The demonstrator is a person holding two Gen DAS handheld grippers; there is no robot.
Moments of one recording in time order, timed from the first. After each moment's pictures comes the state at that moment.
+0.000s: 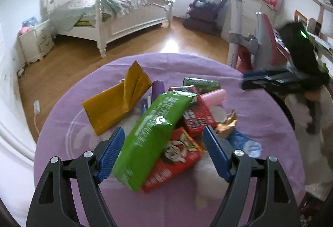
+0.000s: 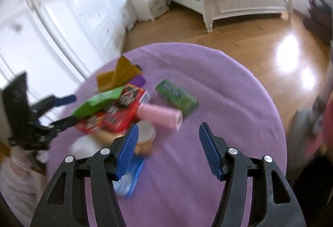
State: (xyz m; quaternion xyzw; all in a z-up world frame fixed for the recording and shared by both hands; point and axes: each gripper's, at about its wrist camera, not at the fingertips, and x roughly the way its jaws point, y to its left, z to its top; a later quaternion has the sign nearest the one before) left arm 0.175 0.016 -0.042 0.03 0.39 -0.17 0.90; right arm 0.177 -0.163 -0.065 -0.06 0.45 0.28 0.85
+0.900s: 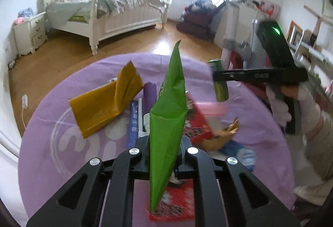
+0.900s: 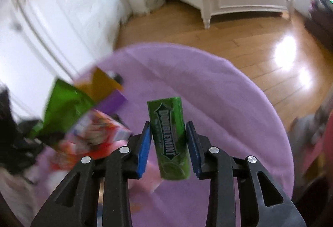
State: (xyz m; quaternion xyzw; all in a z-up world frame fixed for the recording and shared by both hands) left arm 0.162 0.027 -0.039 -0.03 0.37 -0.19 0.91; right arm 0.217 -0.172 -0.075 0.03 0.44 0.27 0.86
